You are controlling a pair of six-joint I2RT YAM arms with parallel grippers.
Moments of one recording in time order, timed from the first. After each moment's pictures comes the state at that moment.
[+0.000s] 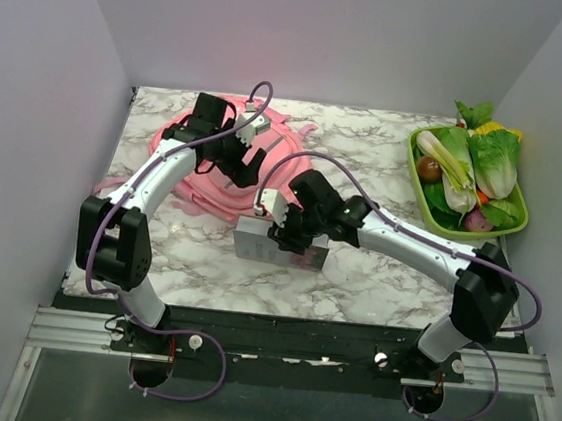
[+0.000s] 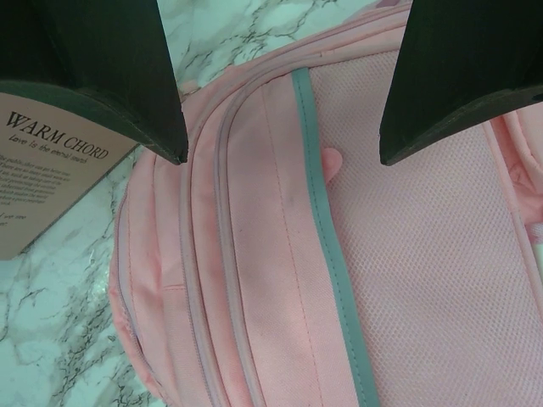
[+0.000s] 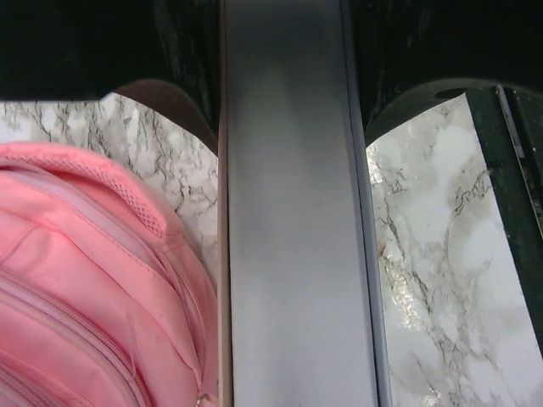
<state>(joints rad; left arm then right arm) -0.24 1.65 1.40 -0.62 0.48 0.38 0.91 1.64 1.26 -0.50 -0.25 -0.49</state>
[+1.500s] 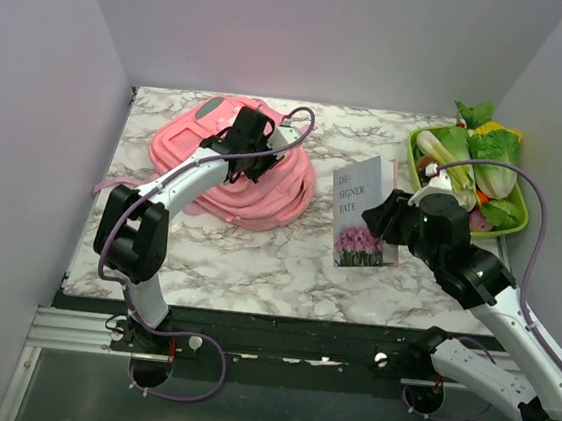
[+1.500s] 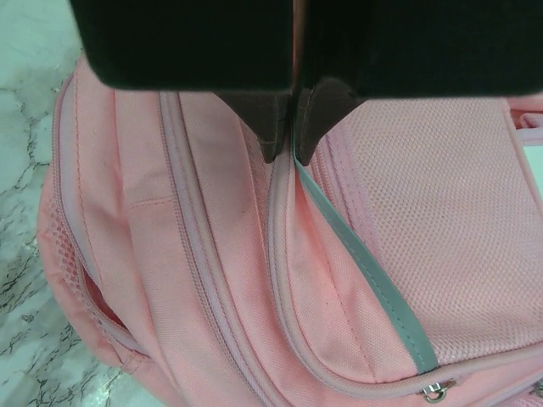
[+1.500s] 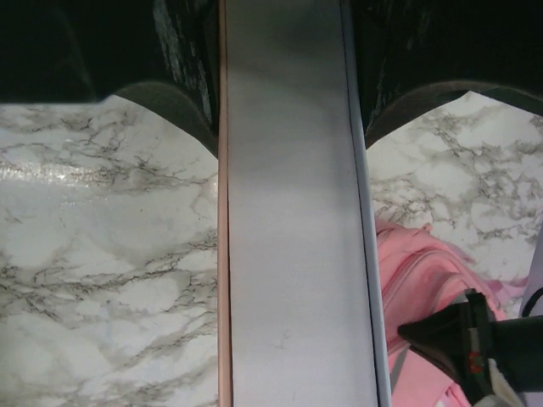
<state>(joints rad) -0.43 1.74 1.36 -0.42 0.17 0.45 0.66 0.83 0.97 -0.59 0.25 0.52</state>
